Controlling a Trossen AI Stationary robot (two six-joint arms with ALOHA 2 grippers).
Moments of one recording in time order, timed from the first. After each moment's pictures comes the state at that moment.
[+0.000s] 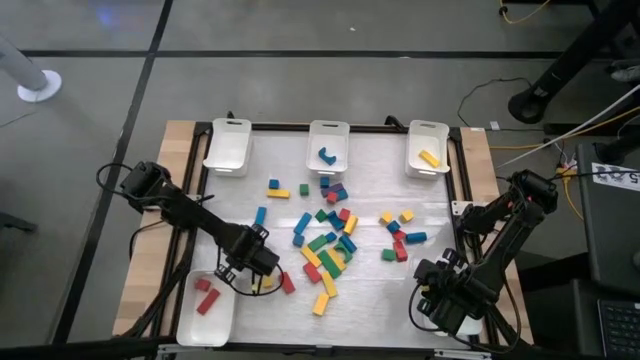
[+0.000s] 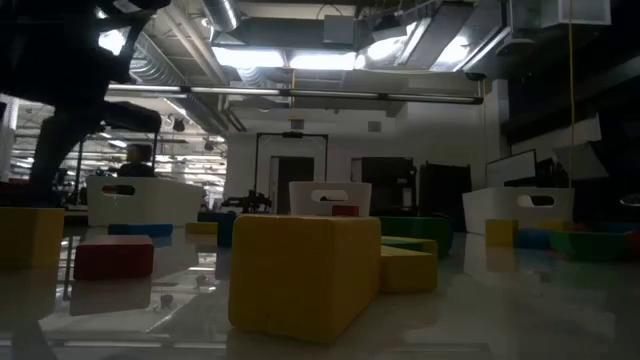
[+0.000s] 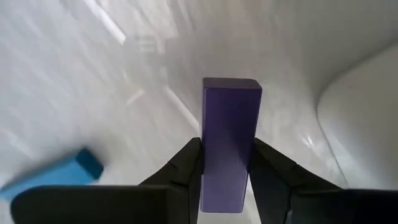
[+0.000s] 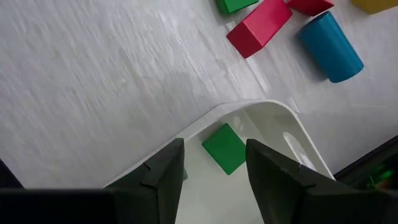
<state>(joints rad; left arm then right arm) -0.47 1.67 1.05 -1.08 -0.01 0.12 0.98 1.57 1.18 -1.22 0.19 1.51</state>
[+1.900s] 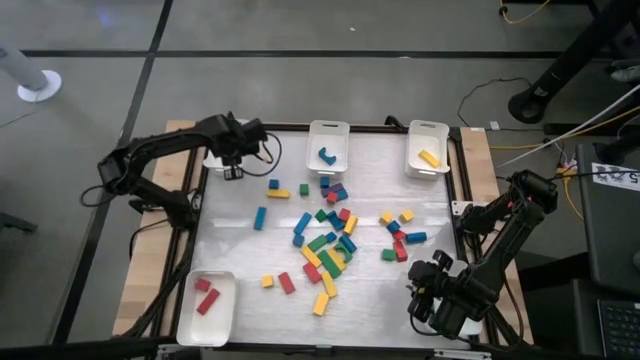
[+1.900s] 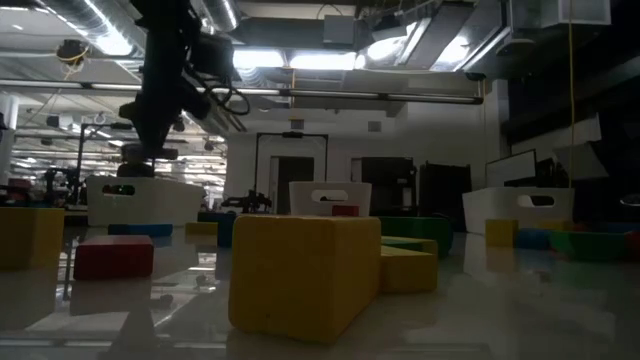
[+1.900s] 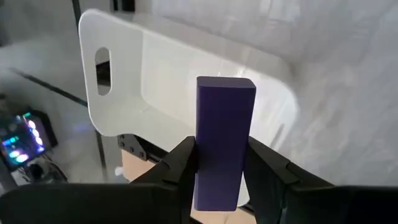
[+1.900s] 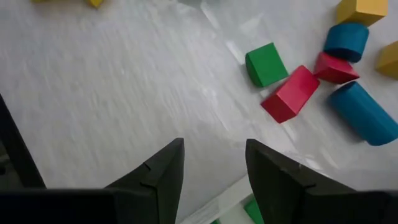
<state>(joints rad) 0.59 1.40 1.08 -1.20 -0.51 0.37 0.98 1.57 1.18 -1.09 0.42 1.51</state>
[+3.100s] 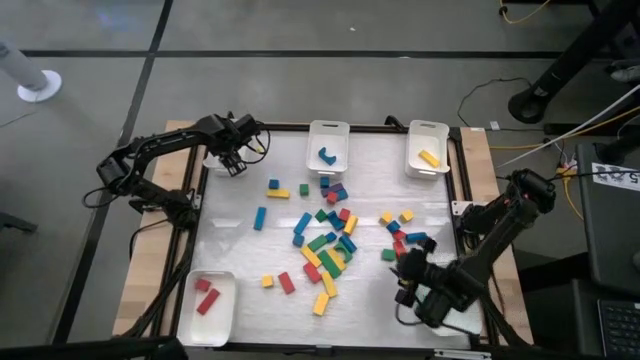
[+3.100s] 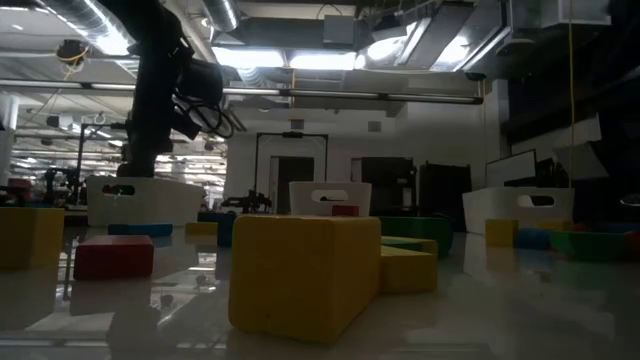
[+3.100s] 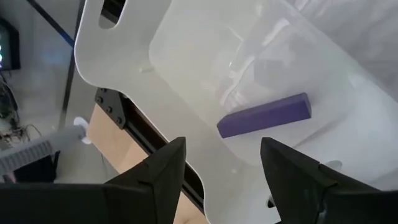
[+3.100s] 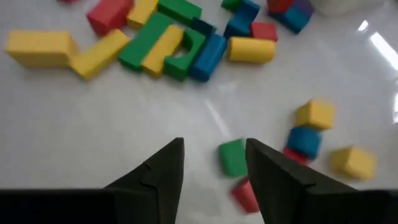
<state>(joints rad) 0.73 1.40 0.95 -1.06 -0.53 0.10 0.86 1.57 1.18 -1.06 0.67 1.20</state>
